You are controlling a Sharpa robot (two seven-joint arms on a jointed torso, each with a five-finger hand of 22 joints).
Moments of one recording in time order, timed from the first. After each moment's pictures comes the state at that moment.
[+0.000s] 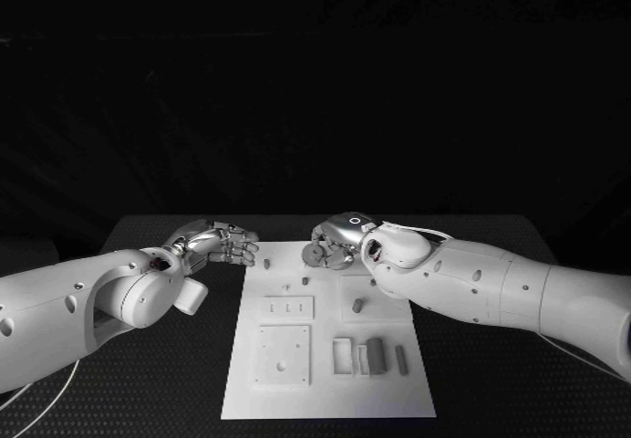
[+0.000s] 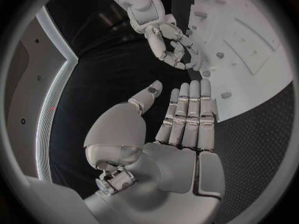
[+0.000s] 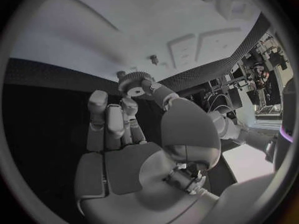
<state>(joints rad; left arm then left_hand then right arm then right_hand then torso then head) 1.36 -0.84 -0.19 1.42 -0.17 -0.20 0.15 1.02 -0.03 0.50 -0.26 0.05 0.84 0.17 0.37 0.42 1.14 0.13 0.12 0.12 1.00 0.10 0.29 0.72 0.02 0.97 -0.01 0.18 0.65 1.28 -0.49 -0.13 1.14 -1.70 -0.33 -0.12 1.02 -0.10 0.57 -0.14 0.41 0.82 0.11 0.32 0.60 1.03 -0.02 1.20 1.11 1.21 -0.12 1.56 1.05 0.21 1.11 -0.04 1.09 1.31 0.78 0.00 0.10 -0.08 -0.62</state>
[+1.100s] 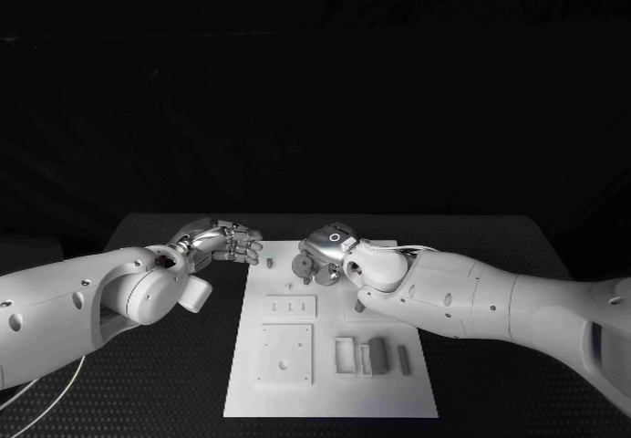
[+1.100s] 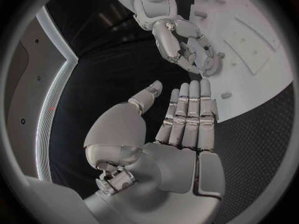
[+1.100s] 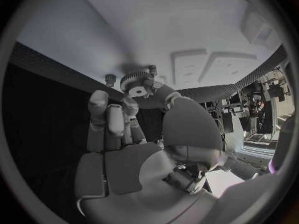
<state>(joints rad) 1.36 -0.83 -0.19 1.41 -0.17 -0.20 0.15 1.02 -0.03 0.50 -0.26 0.05 0.84 0.17 0.37 0.42 1.14 0.13 0.12 0.12 1.00 0.09 0.29 0.72 0.03 0.97 -0.01 0.18 0.65 1.26 -0.38 -0.21 1.06 -1.92 -0.40 -0.18 1.03 -0.15 0.59 -0.10 0.41 0.83 0.09 0.33 0.63 1.04 -0.03 1.20 1.10 1.22 -0.12 1.56 1.06 0.22 1.13 -0.05 1.09 1.31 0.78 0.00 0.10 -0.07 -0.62</state>
